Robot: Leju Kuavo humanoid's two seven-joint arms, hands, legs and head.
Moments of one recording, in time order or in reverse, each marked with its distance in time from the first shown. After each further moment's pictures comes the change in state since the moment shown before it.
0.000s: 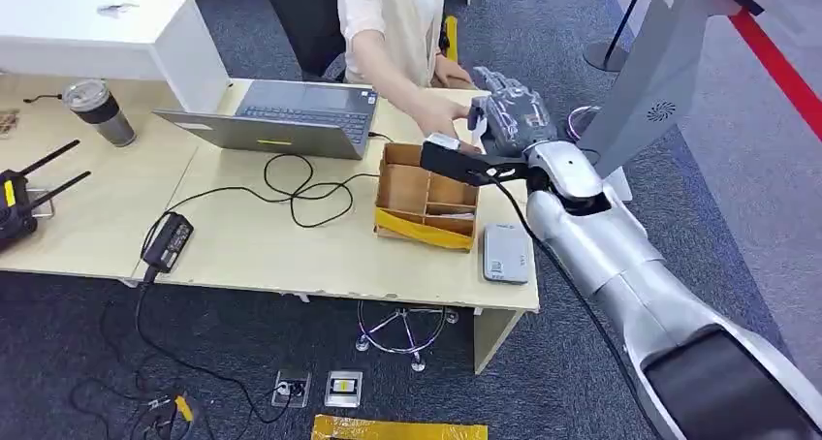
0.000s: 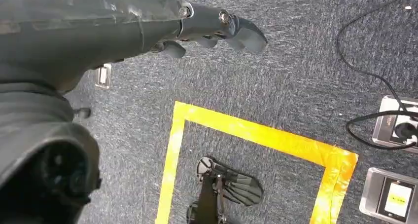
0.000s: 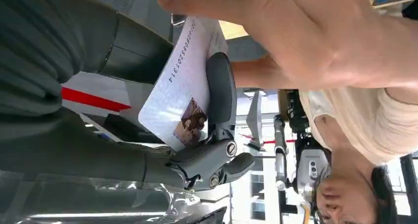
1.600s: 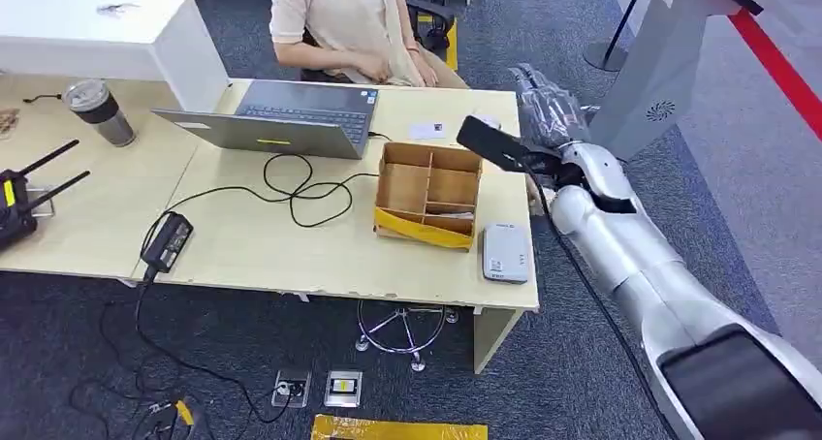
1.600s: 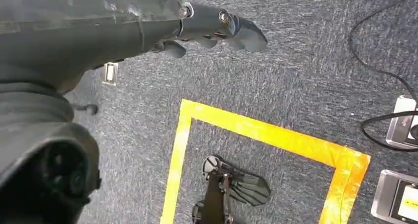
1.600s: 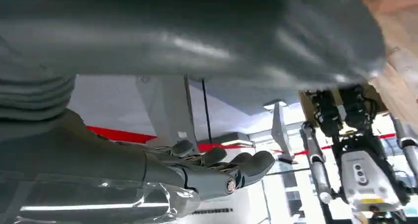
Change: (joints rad) left arm 0.015 -0.004 -0.019 0.000 0.034 0.011 0.010; right arm 0.001 -0.044 -0.065 0.045 -0.188 -0.064 0.003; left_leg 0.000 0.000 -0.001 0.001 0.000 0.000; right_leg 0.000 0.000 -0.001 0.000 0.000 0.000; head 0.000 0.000
